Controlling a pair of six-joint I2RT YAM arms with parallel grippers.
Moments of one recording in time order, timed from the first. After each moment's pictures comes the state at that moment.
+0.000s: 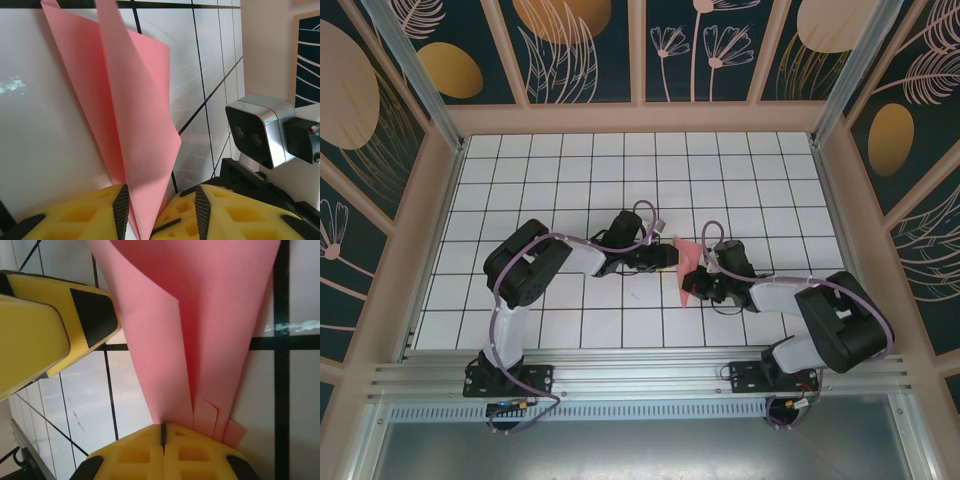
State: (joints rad) left arm -0.72 2.06 0.99 0.46 0.68 -0.92; right arm 0.47 1.41 0.34 0.22 -0.49 0.81
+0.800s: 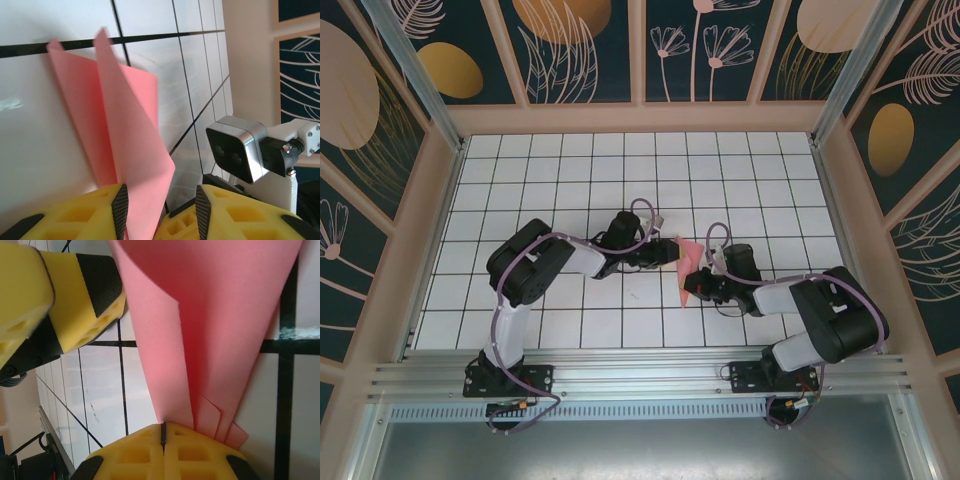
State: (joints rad) left arm -0.72 2.08 0.96 0.60 0.65 -0.98; right arm 0.40 1.46 0.27 0.39 -0.62 0.79
